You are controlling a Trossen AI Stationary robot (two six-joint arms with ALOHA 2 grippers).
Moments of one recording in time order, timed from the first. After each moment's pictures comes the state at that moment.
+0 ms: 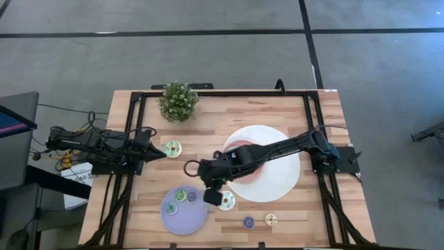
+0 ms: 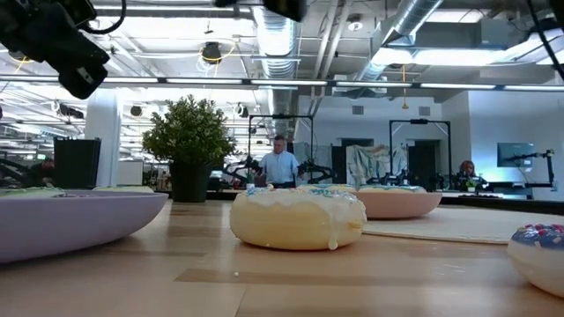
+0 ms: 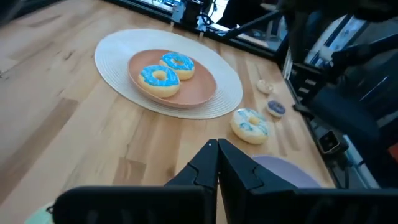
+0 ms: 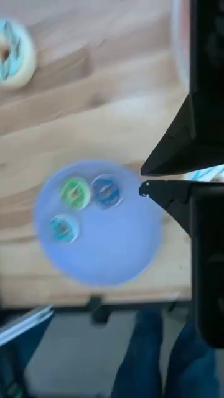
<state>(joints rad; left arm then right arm) -0.19 0.19 0.36 -0.47 -0.10 -0.40 0.29 2.14 2.15 -0.98 0.04 0.43</state>
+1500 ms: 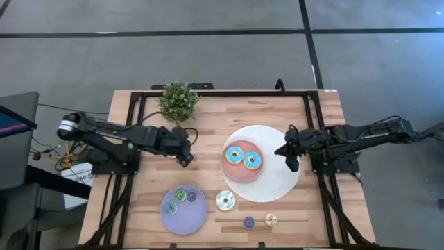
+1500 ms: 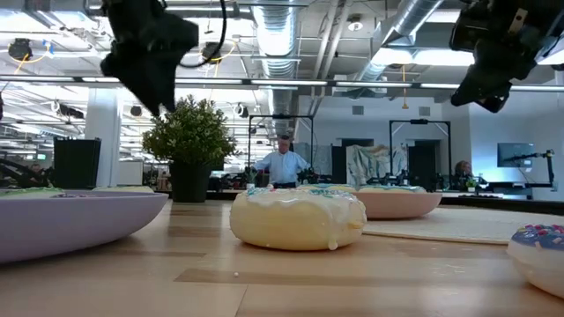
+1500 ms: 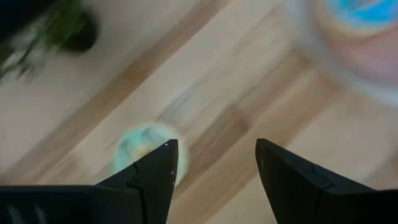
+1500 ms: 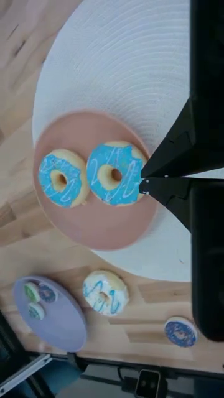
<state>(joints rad) -0.12 1.34 1.05 -0.97 -0.37 -0.89 0.12 0.68 0.53 -0.57 0.08 0.50</state>
